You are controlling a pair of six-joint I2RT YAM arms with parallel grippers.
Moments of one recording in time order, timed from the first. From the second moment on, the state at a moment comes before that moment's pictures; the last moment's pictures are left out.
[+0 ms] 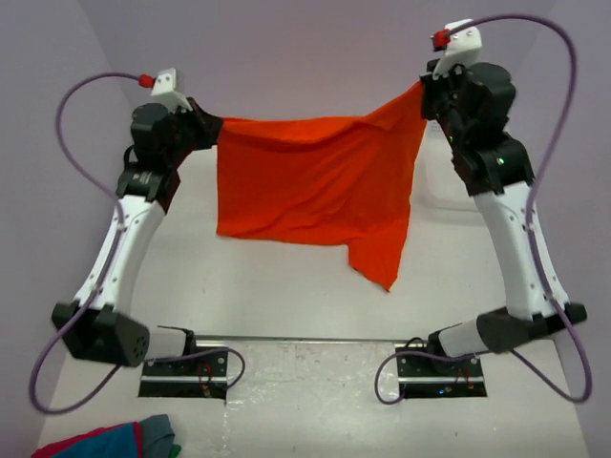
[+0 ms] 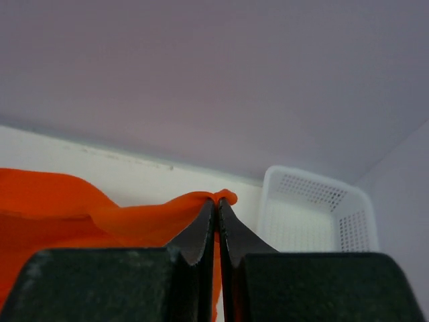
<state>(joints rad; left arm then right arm) -0.10 1.42 1.40 -0.20 0.13 -0.39 0.29 1.53 1.93 -0.54 0.18 -0.15</state>
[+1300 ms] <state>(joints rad) -0.08 1.63 1.22 -0.24 -0.20 -0.36 0.35 1.97 2.07 -0.61 0.03 -0.21</state>
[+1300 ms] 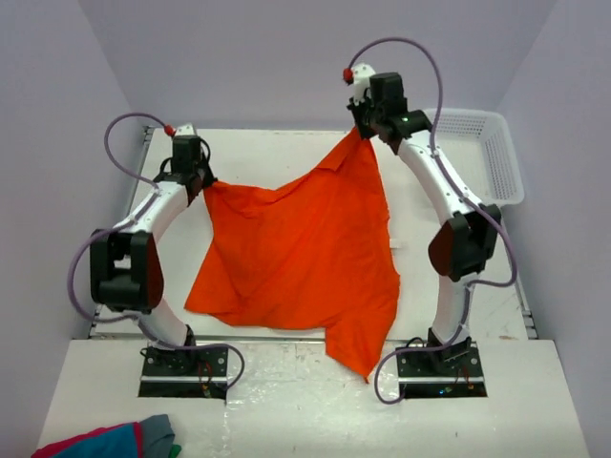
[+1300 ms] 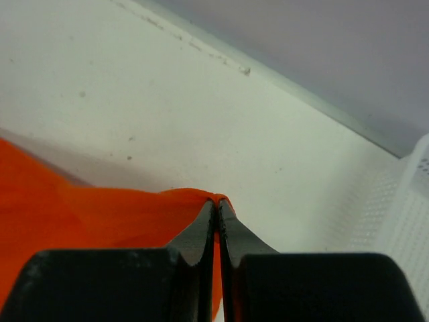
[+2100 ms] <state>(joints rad) -0.02 1.85 1.39 -0.01 -0.20 -0.25 0.28 2.26 2.26 -0.55 0.04 -0.24</state>
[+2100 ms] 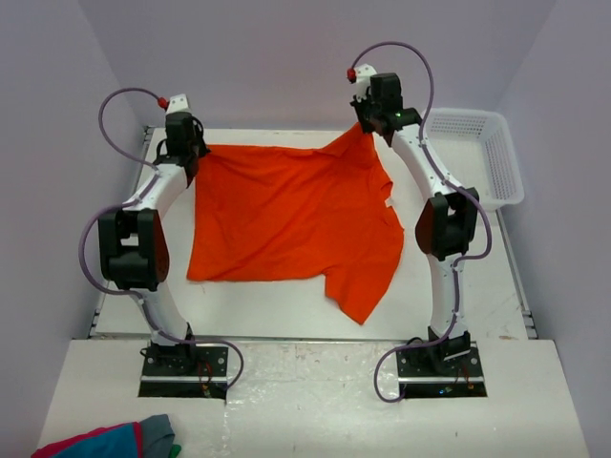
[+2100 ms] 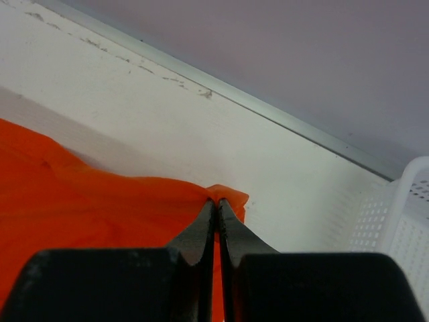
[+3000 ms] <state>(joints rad) -0.02 1.95 1.50 -0.07 -0.24 -0.23 0.25 2.26 2.25 -0.53 0.06 -0.24</state>
